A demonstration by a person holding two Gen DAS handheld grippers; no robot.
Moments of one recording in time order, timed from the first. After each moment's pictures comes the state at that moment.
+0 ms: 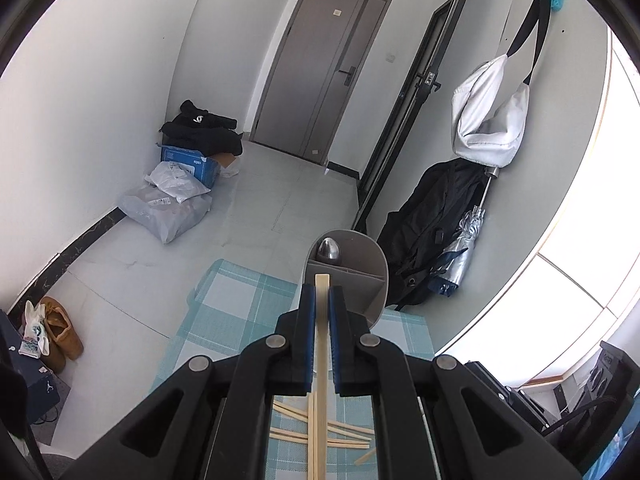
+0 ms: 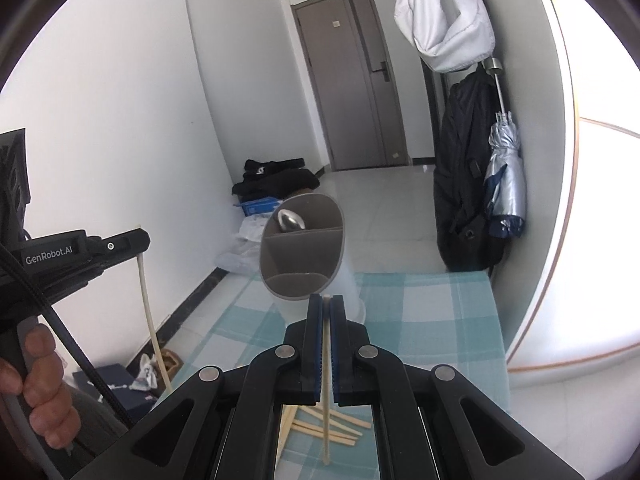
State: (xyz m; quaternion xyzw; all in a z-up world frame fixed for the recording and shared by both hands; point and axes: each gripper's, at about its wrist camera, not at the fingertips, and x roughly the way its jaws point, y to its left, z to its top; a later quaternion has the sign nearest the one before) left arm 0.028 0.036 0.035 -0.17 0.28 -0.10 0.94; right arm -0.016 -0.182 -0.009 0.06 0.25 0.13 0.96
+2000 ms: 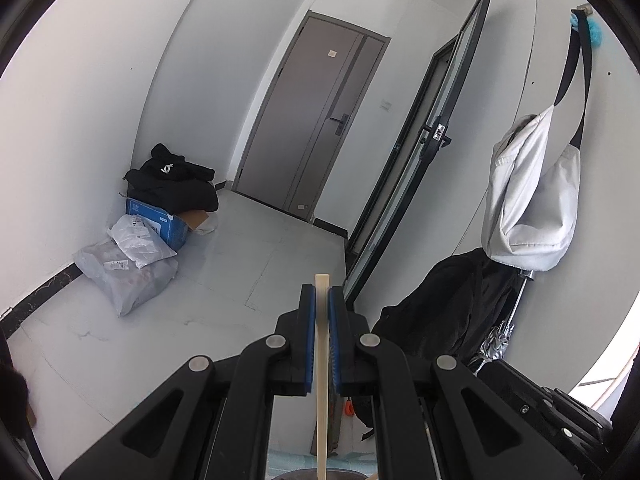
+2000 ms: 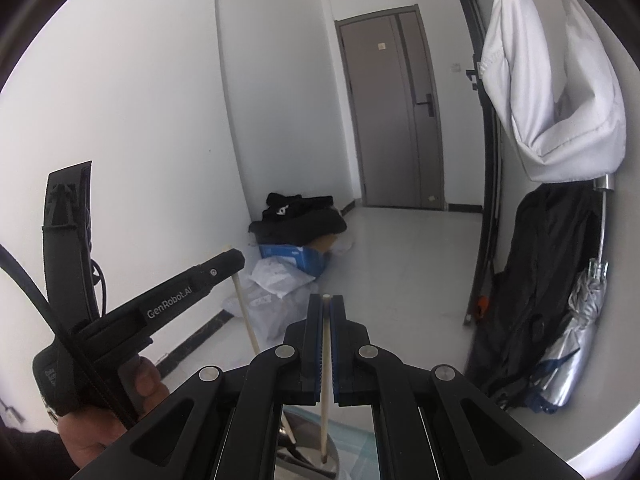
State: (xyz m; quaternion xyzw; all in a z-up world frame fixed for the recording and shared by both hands) left arm 0.208 0.017 0.059 -0.20 0.19 -0.11 0.96; right arm 0.196 -0.164 0.093 0.02 0.21 0.19 0.96
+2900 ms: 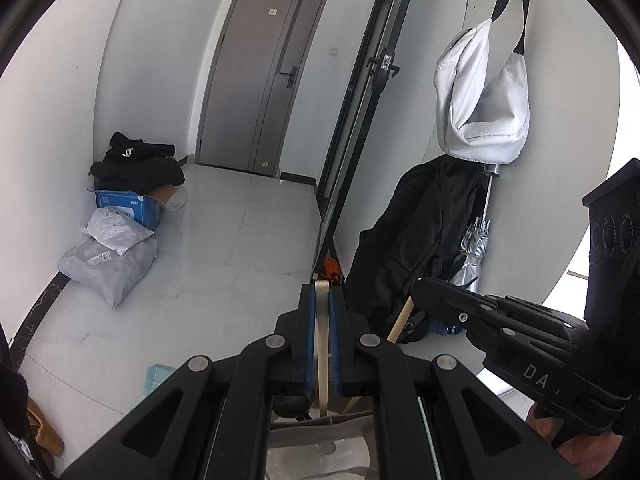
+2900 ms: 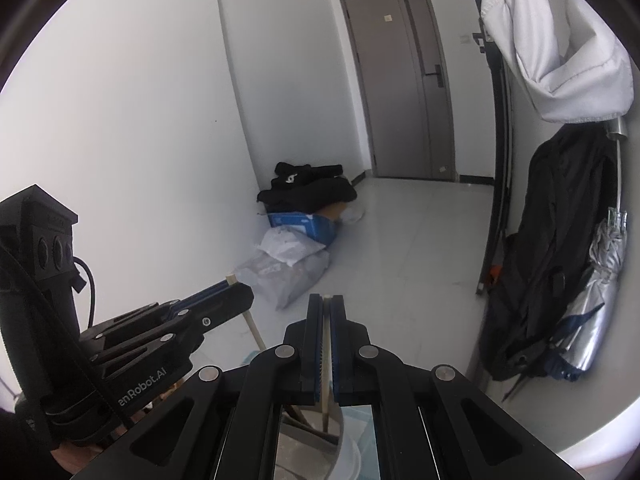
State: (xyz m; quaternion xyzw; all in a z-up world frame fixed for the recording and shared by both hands) left arm 0.175 0.001 0.028 -0.11 0.26 -0.19 0.94; right arm 0.190 -0.158 0.049 0.01 0.26 0.21 0.94
